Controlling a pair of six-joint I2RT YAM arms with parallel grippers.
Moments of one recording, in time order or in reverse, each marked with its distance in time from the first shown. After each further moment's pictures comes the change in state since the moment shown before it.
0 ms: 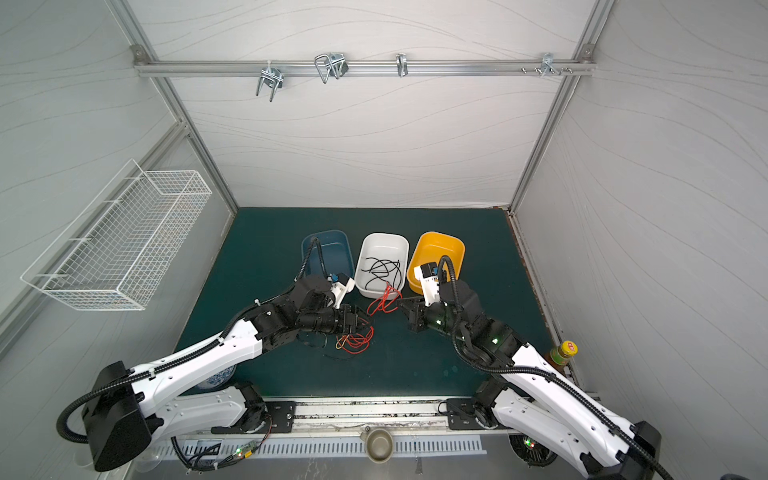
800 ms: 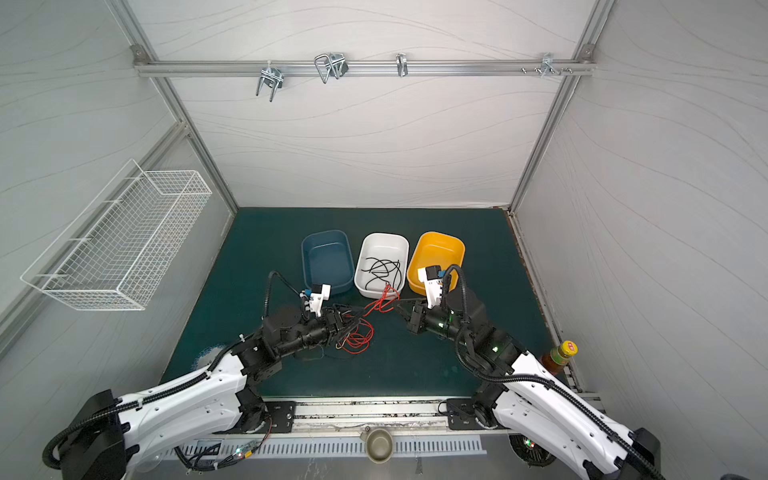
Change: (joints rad) left arm -0.034 -0.231 -0.387 0.610 -0.161 -0.512; right arm -0.006 -0.063 -0.124 0.217 -0.082 0.167
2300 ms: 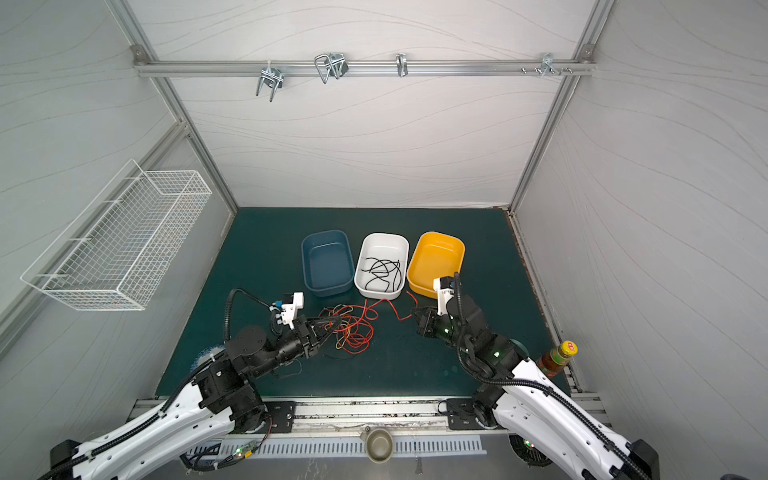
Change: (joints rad) left arm -0.062 -0.479 -0.037 -0.351 -0.178 -0.013; right arm -0.107 -0.053 -0.076 -0.218 0.175 0.040
